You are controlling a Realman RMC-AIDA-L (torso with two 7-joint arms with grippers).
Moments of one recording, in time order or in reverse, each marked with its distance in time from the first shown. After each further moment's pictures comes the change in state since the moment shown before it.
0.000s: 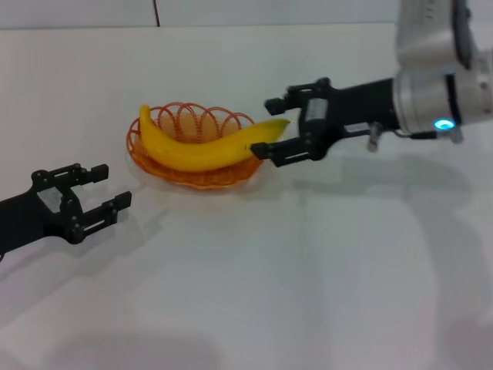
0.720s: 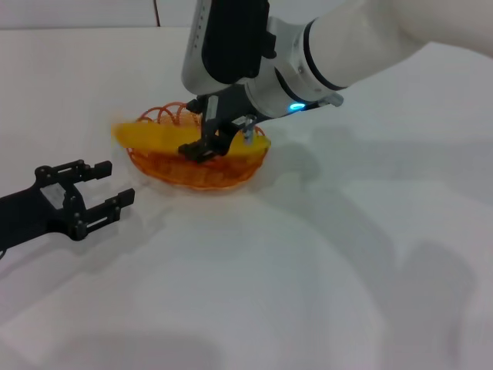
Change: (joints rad) left arm -0.014 0.001 0.002 0.002 0.007 -0.001 0.000; right arm 0.326 0.011 -0.545 0.006 -0.324 0.373 0.531
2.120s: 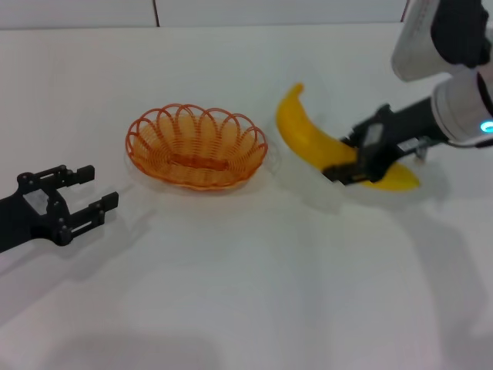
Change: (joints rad) left arm 0.038 0.000 -0.026 0.025 0.001 0.005 0.000; right arm -0.373 -0.007 0.491 -0.359 -0.152 -0.546 -0.060
